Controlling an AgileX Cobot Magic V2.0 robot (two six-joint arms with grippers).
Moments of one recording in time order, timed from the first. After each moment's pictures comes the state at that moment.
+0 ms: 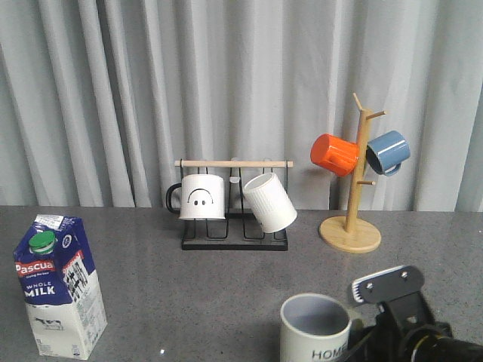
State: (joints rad) left arm -0.04 0.49 -0.54 -0.07 0.28 -0.22; right arm 0.34 1.44 -0.74 0.07 0.04 -0.06
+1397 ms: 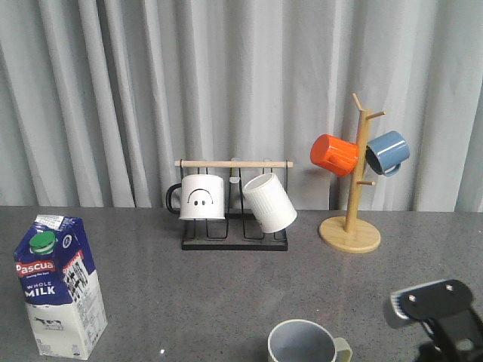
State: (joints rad) left arm -0.04 0.49 -0.54 -0.07 0.28 -0.22; right arm 0.35 1.12 -0.75 0.16 0.55 -0.07
